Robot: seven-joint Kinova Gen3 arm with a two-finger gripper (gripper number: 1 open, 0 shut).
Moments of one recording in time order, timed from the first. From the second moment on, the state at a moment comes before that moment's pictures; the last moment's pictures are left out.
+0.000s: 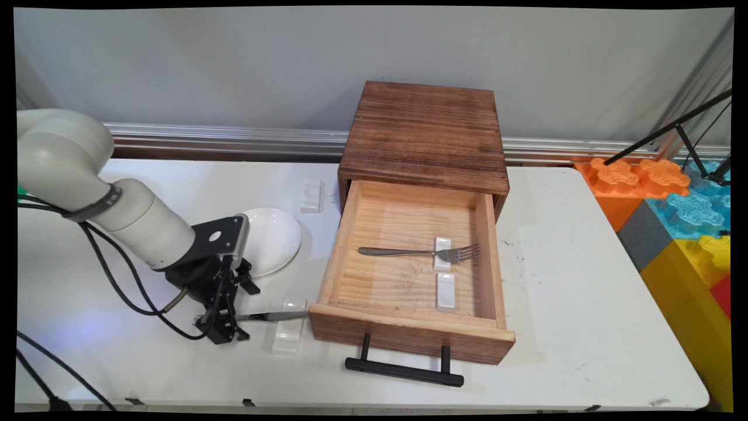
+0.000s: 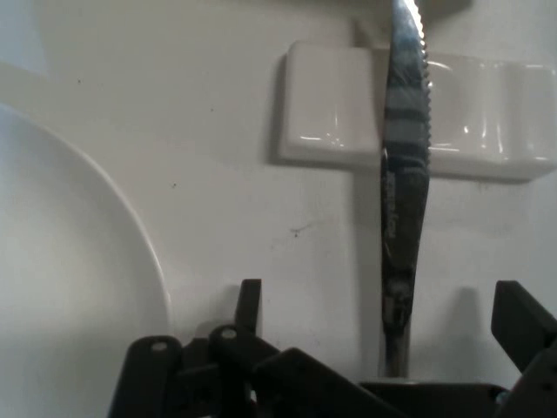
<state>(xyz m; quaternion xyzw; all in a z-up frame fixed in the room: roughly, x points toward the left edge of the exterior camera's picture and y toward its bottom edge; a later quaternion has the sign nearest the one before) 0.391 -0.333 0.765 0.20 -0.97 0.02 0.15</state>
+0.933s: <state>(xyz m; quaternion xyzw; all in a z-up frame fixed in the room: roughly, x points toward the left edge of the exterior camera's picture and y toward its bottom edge) 0.392 -0.340 0.765 0.20 -0.97 0.01 0.15</state>
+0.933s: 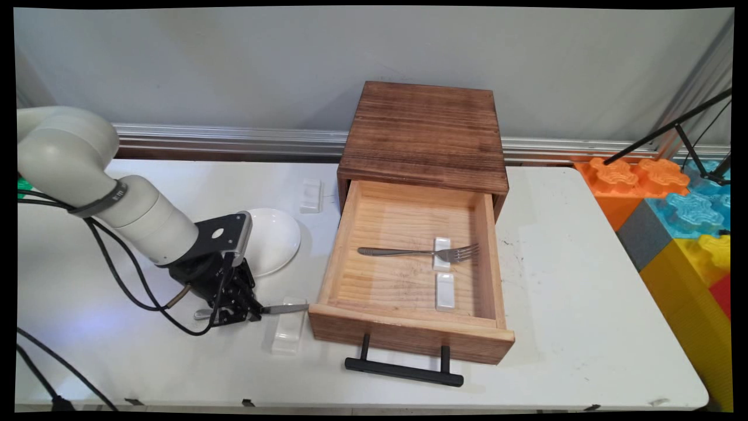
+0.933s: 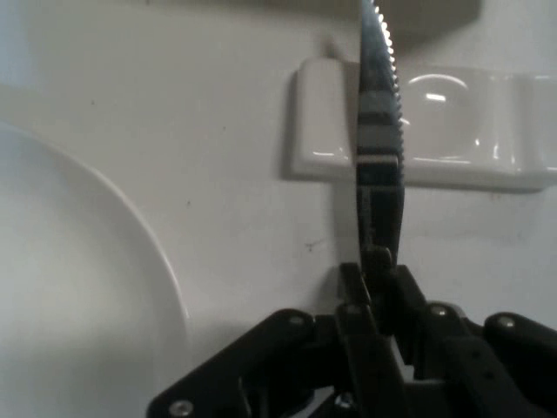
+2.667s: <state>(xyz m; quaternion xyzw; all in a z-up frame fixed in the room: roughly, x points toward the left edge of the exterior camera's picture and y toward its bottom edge) 0.386 -0.366 0.894 0.18 -0.97 0.02 0.17</state>
